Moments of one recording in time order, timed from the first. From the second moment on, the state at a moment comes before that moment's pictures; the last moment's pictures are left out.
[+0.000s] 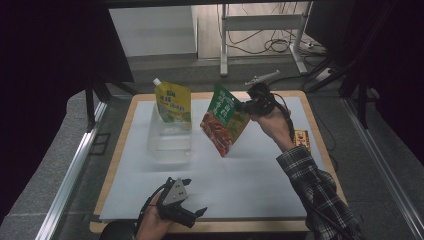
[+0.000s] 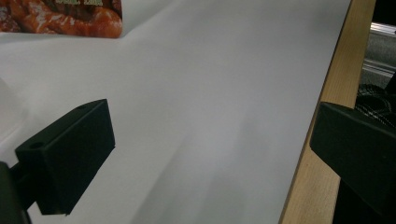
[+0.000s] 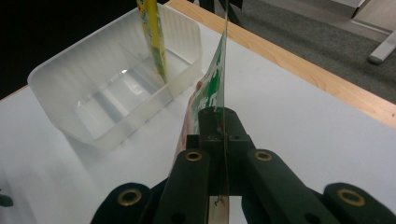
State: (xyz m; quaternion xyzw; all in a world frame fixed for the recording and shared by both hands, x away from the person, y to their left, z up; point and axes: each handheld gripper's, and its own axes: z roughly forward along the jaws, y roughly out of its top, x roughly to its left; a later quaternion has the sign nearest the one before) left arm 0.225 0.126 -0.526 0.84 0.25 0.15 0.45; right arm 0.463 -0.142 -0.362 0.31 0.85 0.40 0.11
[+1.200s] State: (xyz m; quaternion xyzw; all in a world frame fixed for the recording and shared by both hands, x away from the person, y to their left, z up) left arm 0.224 0.125 -0.526 0.85 0.25 0.15 0.45; right arm 0.441 -0.126 -0.313 0.24 0.87 0.42 0.11
